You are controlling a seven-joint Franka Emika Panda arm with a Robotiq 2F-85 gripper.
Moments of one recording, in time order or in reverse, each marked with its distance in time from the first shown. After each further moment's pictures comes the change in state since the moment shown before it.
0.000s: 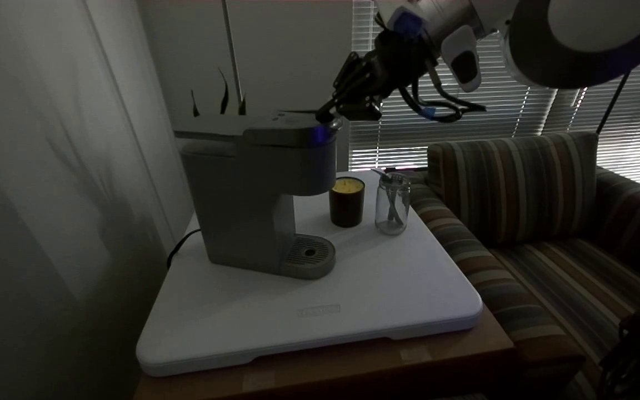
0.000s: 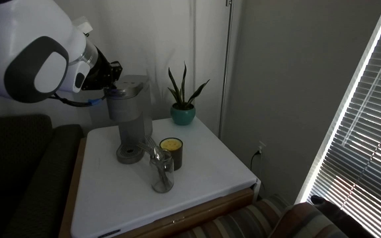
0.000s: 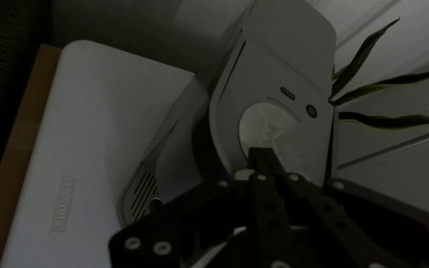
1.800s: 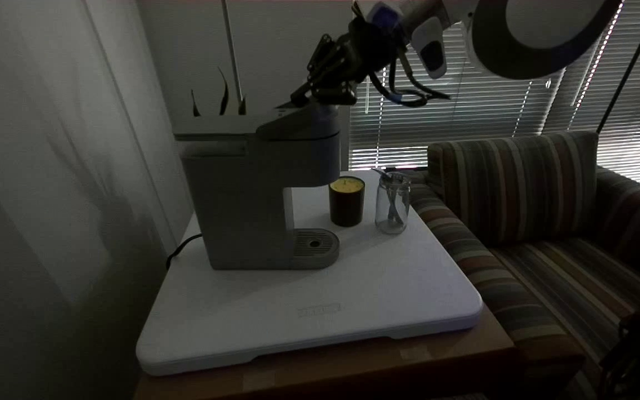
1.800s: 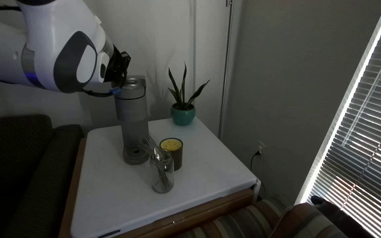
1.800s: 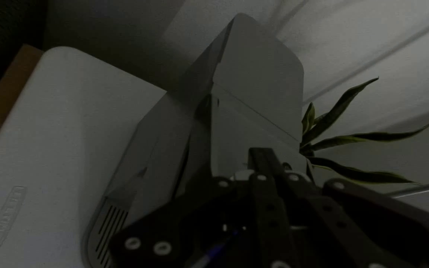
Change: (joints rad) arm -0.015 0.134 0.020 0.173 -0.205 -0.080 -0.042
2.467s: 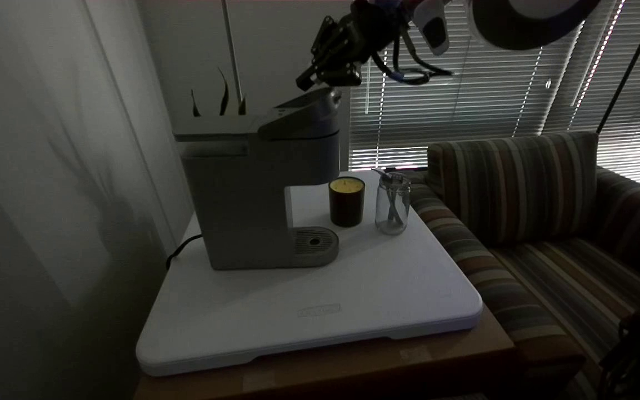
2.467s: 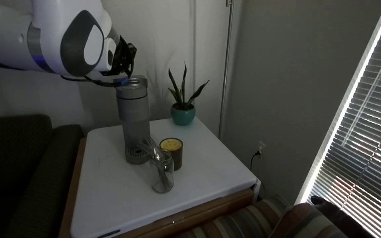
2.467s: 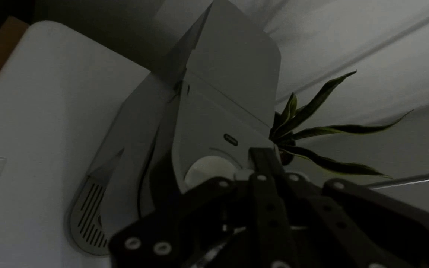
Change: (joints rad) arm -0.076 -0.029 0.064 0.041 -0.040 -0.112 -0.013
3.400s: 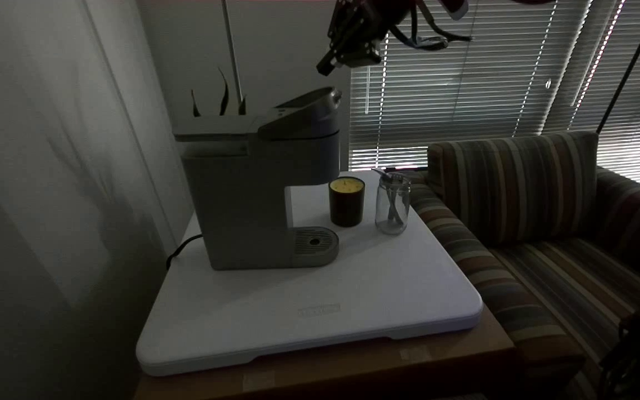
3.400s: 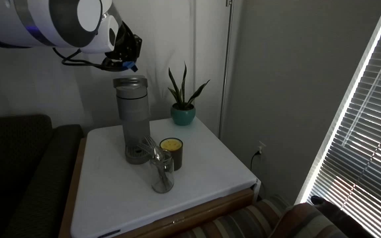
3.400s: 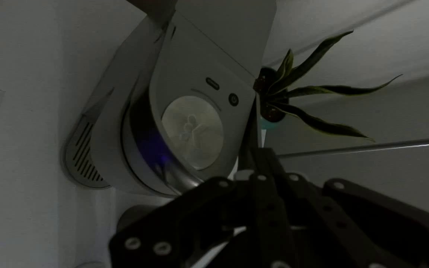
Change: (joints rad) arm -0.107 -0.120 0.074 -0.001 -0.005 -0.172 -0.008
